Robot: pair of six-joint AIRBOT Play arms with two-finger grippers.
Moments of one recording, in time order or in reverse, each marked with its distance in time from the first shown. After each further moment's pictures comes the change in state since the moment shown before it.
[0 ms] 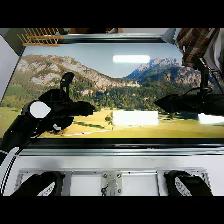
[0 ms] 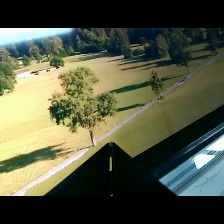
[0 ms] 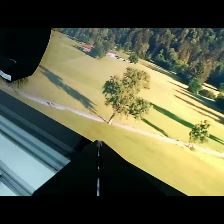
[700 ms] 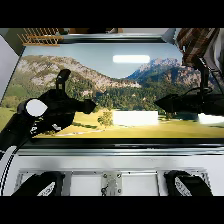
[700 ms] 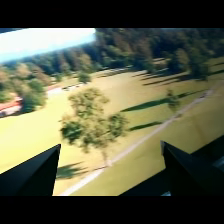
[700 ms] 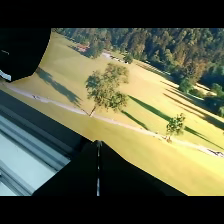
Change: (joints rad) left arm 0.065 0.000 0.043 0.156 -0.018 0.012; right arm 0.000 0.000 0.000 0.000 0.000 0.000
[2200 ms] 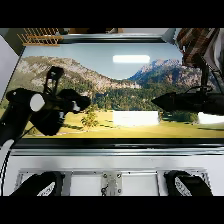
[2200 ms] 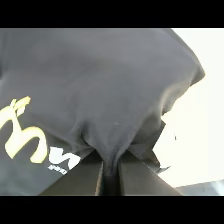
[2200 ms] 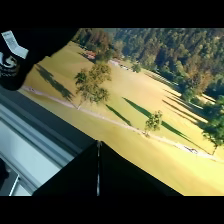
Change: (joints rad) left arm -0.061 -0.033 0.122 0.515 -0.194 -0.191; right arm -0.001 -0.003 0.000 0.105 -0.009 -0.026
